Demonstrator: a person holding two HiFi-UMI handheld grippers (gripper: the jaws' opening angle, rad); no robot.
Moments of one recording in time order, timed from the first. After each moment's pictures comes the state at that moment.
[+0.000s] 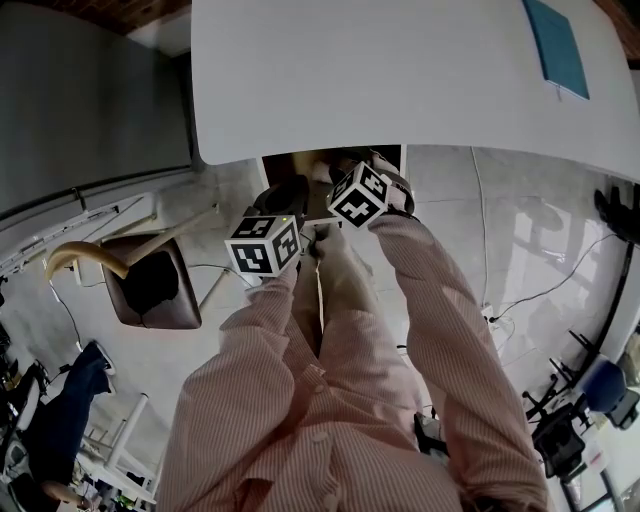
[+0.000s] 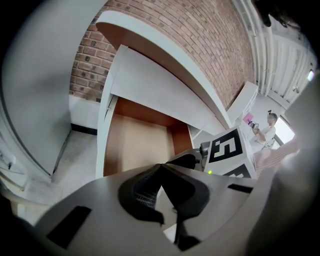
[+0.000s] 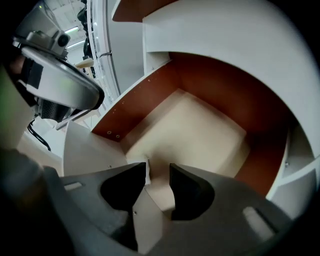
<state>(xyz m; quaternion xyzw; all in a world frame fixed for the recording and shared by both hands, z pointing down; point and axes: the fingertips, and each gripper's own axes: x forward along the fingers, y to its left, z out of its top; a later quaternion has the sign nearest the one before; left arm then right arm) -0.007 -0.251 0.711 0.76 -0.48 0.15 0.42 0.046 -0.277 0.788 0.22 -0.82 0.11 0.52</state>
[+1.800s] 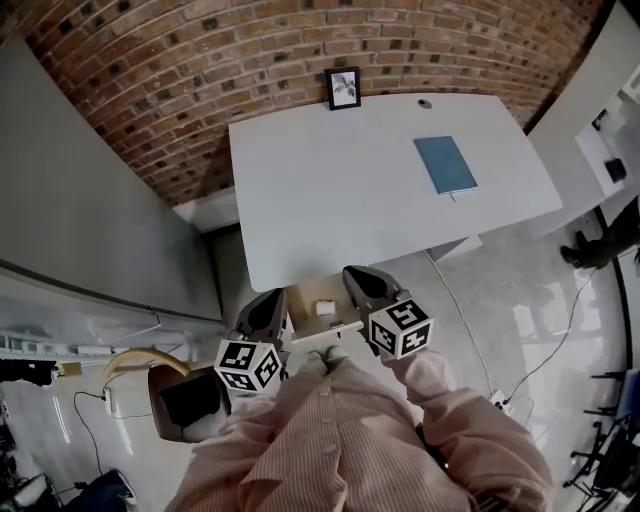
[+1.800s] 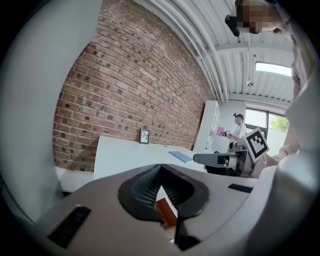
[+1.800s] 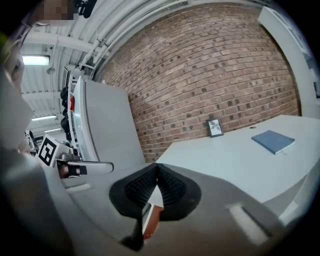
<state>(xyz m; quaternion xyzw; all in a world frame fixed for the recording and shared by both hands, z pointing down) -0.040 -0.243 0.412 0.86 -0.46 0.05 0.20 0.086 -0.262 0.405 0.44 -0.88 0.20 0.06</state>
